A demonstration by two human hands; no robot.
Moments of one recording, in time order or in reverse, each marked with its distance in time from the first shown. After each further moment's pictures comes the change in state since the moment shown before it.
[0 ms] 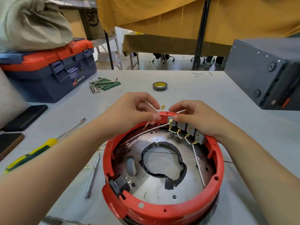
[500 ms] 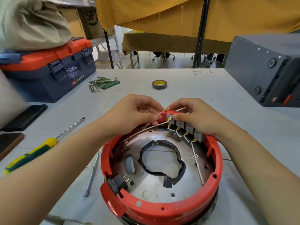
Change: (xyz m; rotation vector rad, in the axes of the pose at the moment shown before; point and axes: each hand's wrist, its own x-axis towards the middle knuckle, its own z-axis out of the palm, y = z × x) left_hand 0.001 -0.002 0.007 0.011 -0.035 -0.003; right_hand 0.001 0.004 0.001 -0.053 -0.002 -0.032
